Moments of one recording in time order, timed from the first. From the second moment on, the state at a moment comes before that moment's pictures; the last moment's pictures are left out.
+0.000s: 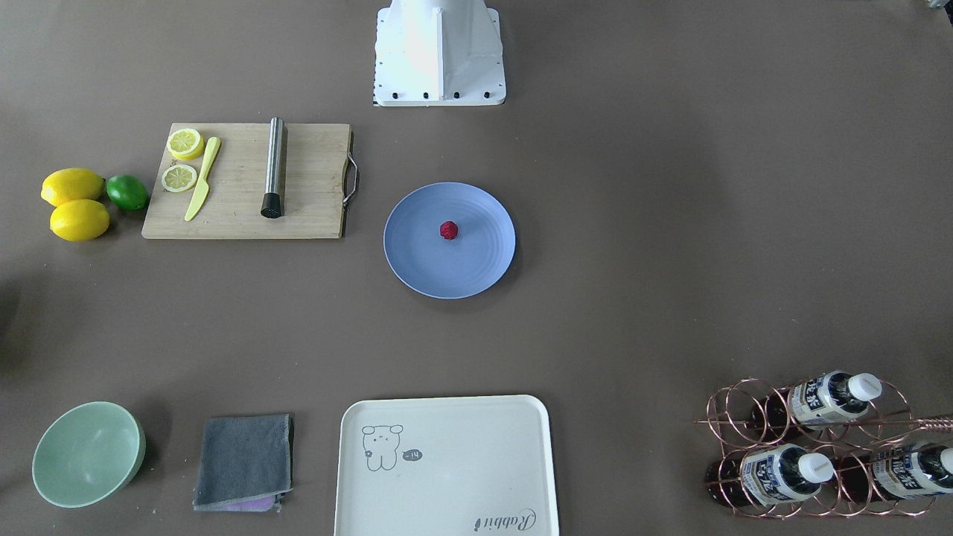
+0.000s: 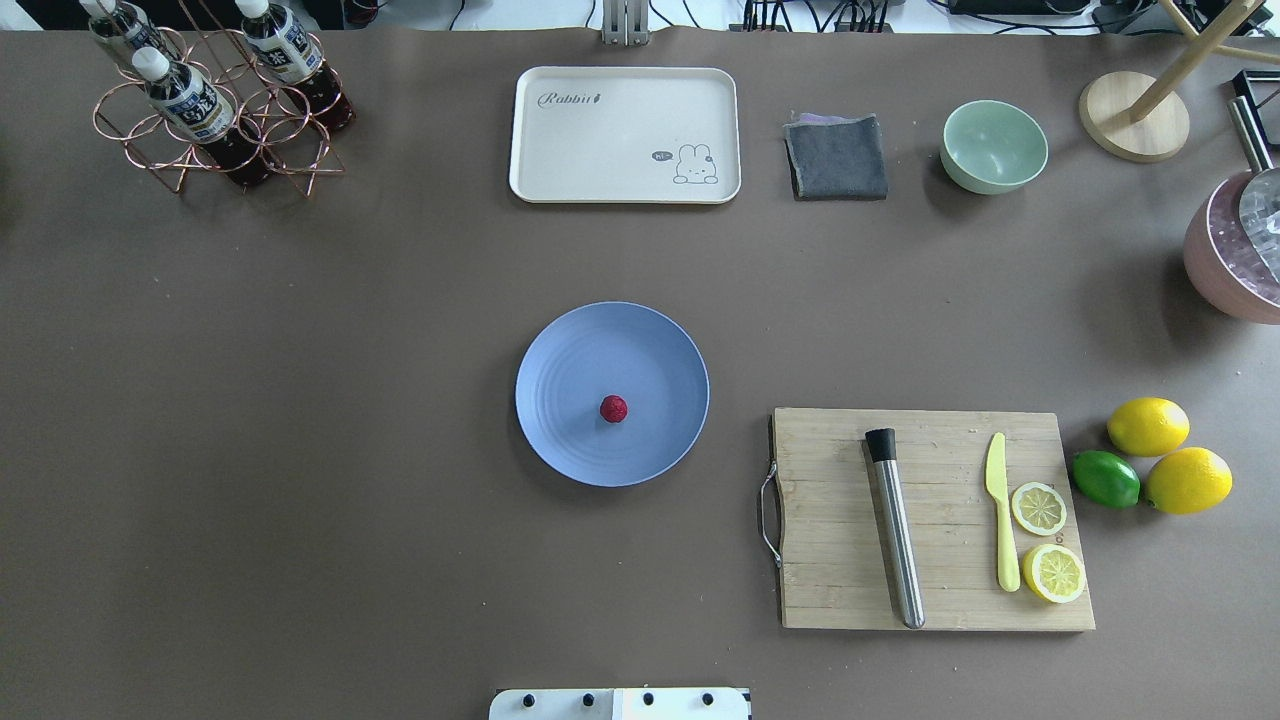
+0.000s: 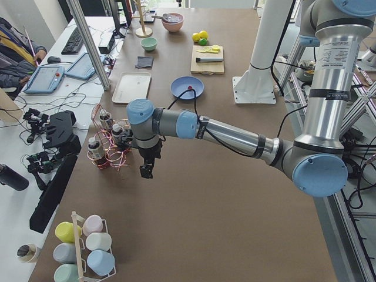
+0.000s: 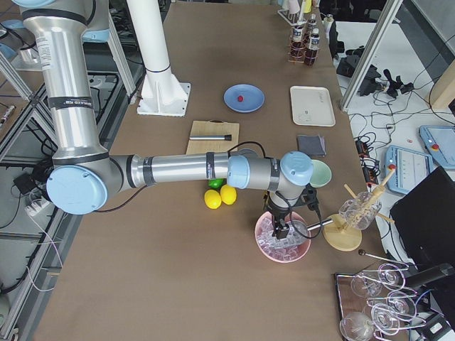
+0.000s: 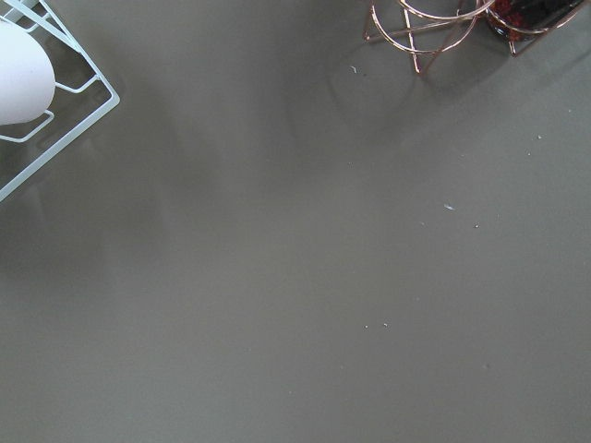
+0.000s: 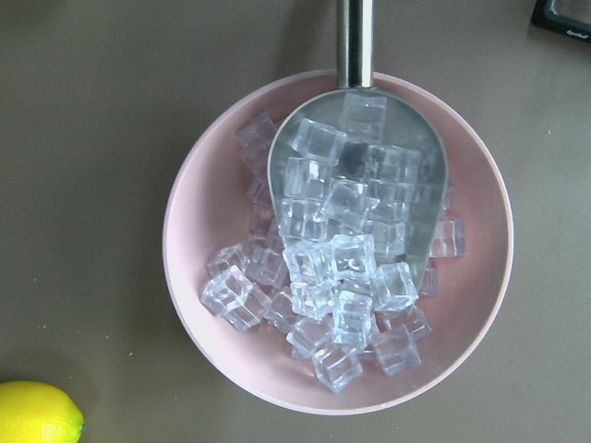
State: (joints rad) left arm -1.50 -1.67 -1.76 -1.37 -2.32 0.09; right arm 1.55 -1.44 1.53 -1.73 2.34 -0.32
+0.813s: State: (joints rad) left arm -1.58 -1.65 -1.70 -1.38 -2.37 0.17; right arm 1.58 -1.44 1.53 -1.72 2.37 -0.36
